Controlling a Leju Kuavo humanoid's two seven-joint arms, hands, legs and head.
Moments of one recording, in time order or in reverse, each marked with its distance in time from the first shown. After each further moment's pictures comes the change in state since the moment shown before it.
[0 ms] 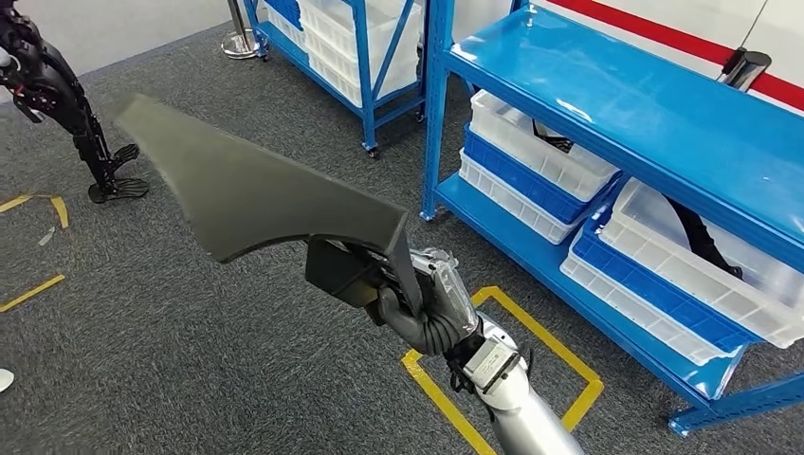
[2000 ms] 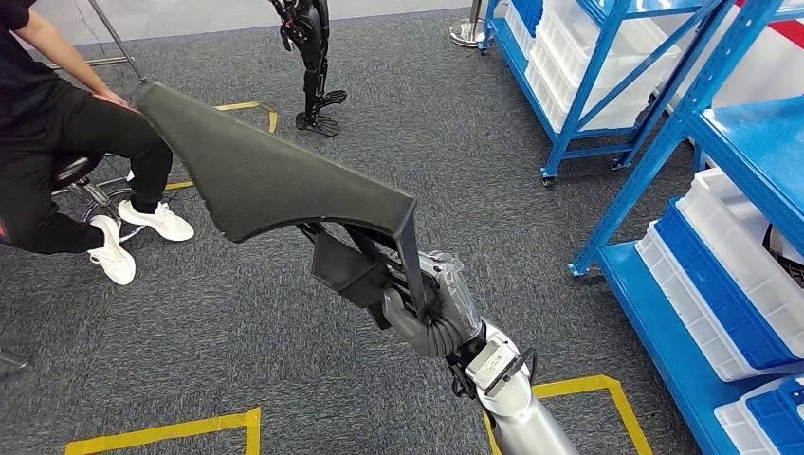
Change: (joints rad) left arm -0.006 -0.002 -0.118 0.003 -0.075 0.121 0.020; right arm 0.040 0.023 -0.031 -0.024 0.018 -0.008 0.012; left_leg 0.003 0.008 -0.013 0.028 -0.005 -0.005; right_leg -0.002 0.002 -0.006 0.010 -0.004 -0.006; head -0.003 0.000
